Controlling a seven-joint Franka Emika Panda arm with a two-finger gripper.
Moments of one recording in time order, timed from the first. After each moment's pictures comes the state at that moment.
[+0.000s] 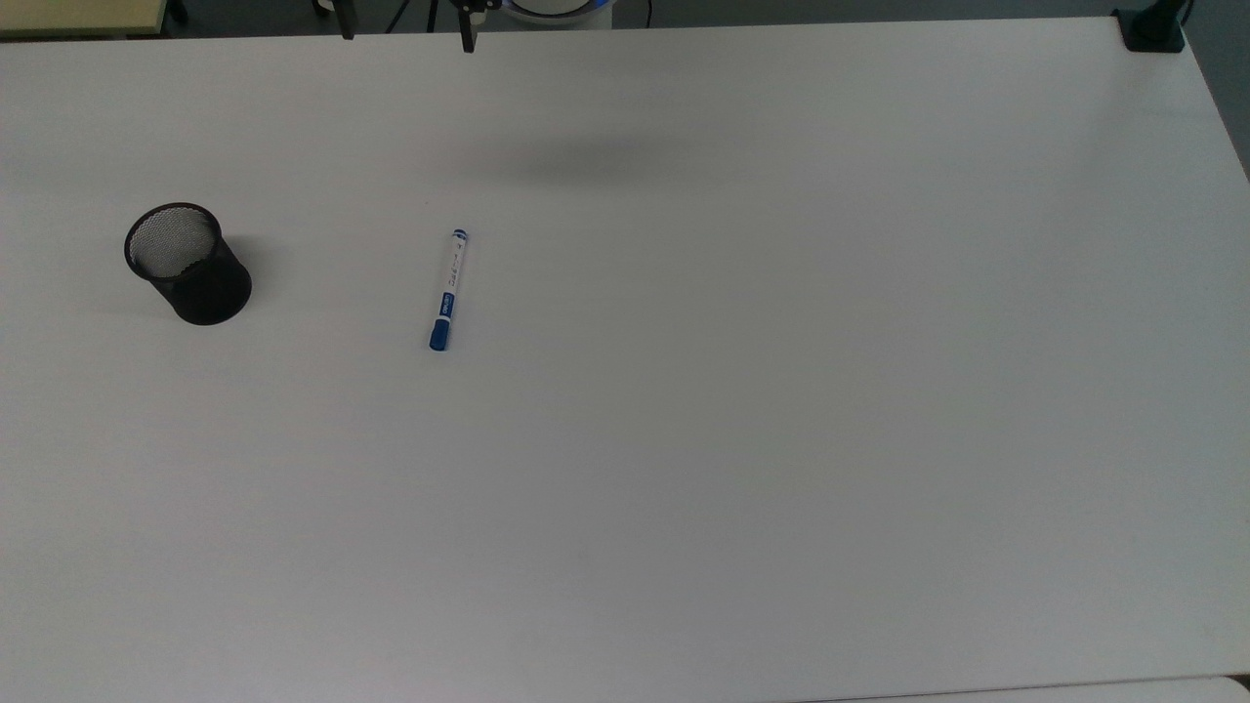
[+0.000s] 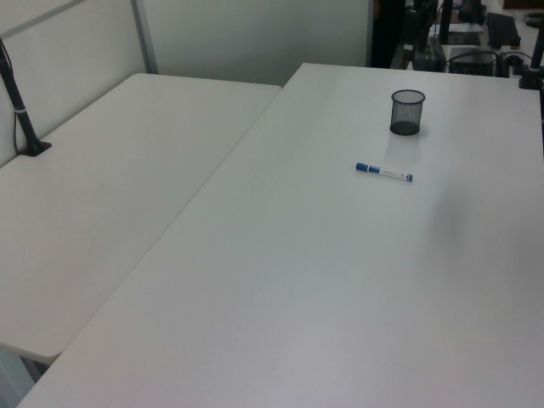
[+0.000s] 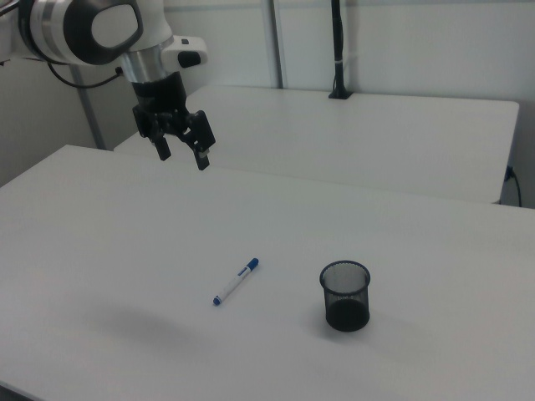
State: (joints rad) arm -0.01 -0.07 -0.07 -1.71 -0.04 1.73 0.00
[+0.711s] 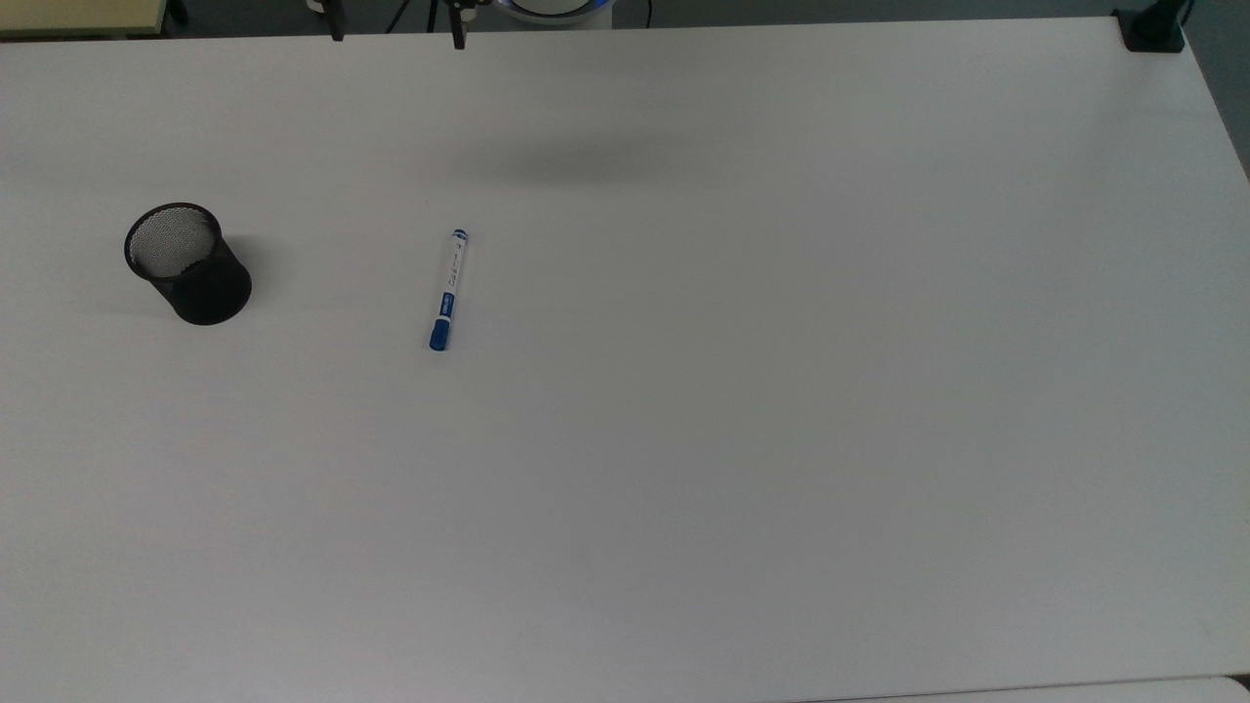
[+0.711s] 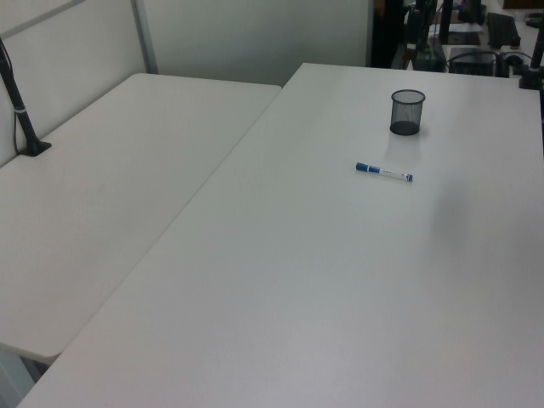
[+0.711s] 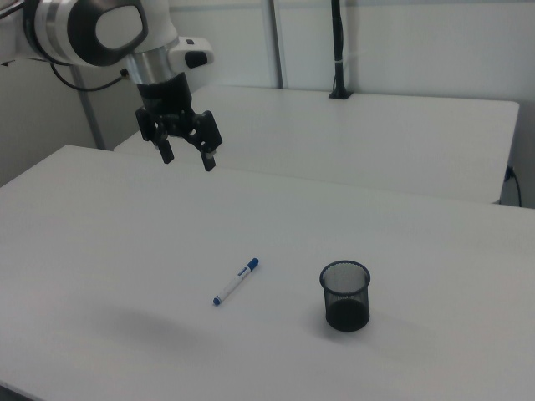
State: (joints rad) arm -0.03 -0.07 -0.07 -1.71 -0.04 1.73 -0.10
